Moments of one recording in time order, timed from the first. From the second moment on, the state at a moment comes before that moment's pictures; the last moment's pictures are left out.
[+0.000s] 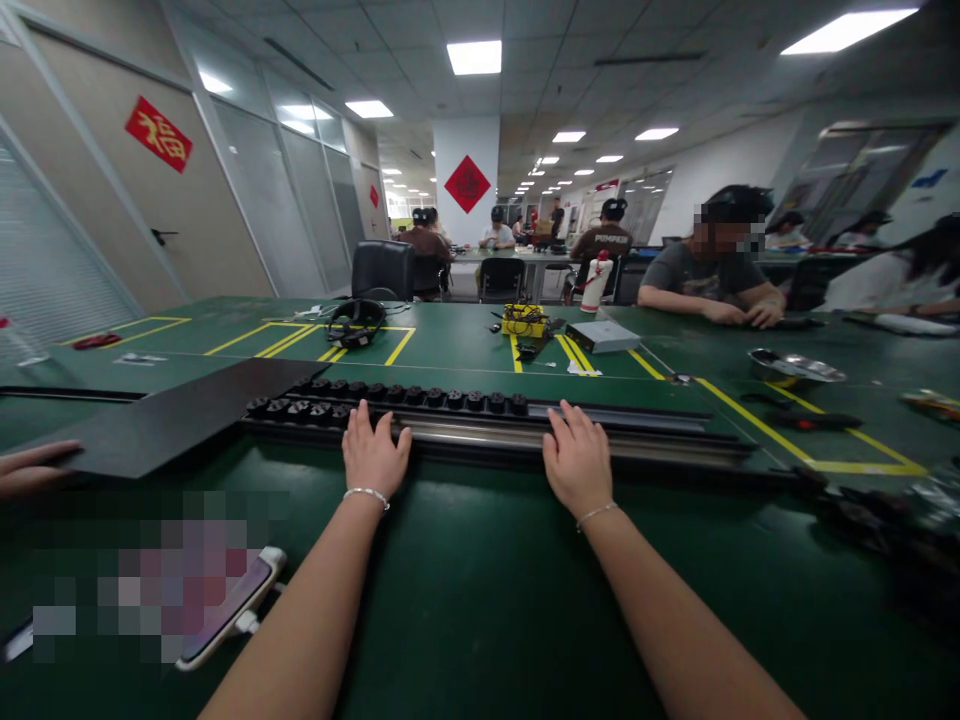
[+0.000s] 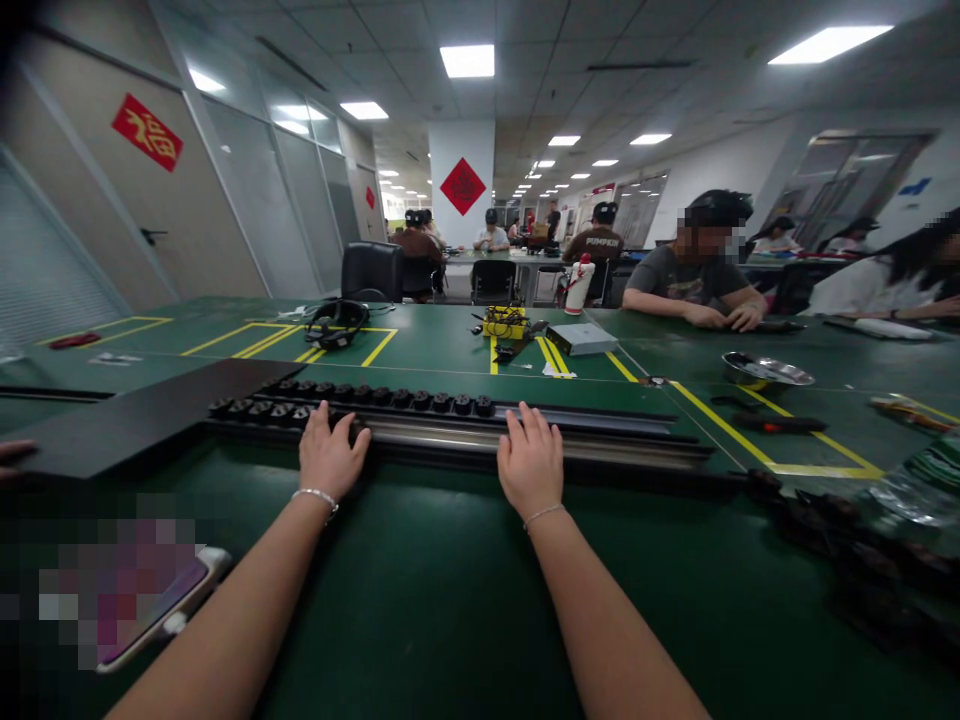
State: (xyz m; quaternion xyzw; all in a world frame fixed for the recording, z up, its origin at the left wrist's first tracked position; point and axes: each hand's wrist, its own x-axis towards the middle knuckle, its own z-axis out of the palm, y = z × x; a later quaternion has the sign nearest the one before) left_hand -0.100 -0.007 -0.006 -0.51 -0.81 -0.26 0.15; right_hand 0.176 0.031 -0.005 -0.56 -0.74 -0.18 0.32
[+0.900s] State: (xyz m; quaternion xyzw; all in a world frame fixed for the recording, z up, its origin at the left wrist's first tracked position) left_hand -0.109 -0.003 -0.003 -0.48 -0.82 -0.28 0.10; right_hand 0.160 0.029 -0.009 -0.56 -0.76 -0.14 0.29
